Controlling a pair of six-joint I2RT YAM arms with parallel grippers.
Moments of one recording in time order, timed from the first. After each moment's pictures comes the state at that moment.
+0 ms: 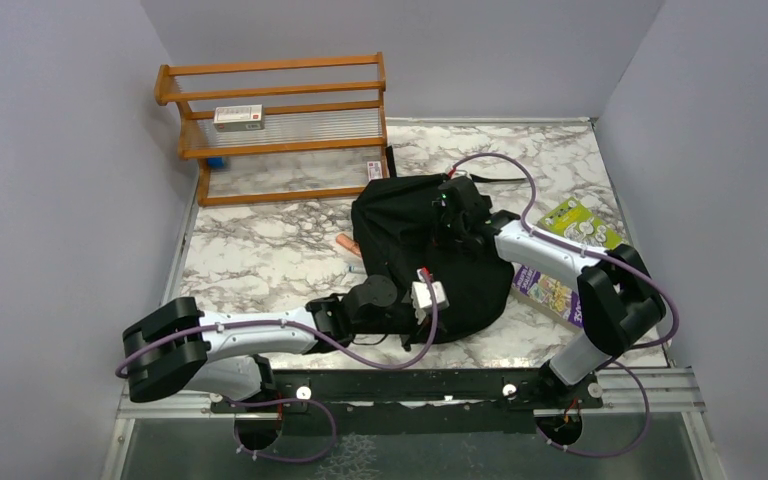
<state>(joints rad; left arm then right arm) -1.20 1.27 0.58 0.36 0.29 -0.11 0.60 1.61 1.03 -0.21 0.13 0.48</state>
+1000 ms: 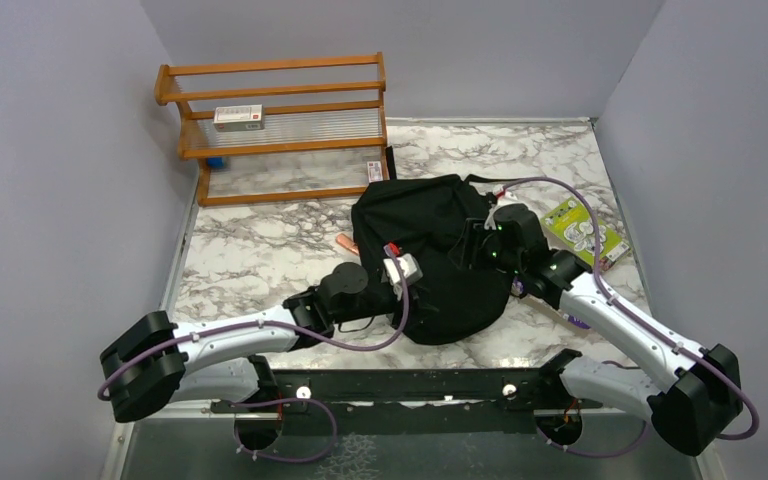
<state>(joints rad) -1.07 1.16 0.53 0.44 0.23 -0.16 0.59 1.05 0.76 -0.32 0.04 0.50</state>
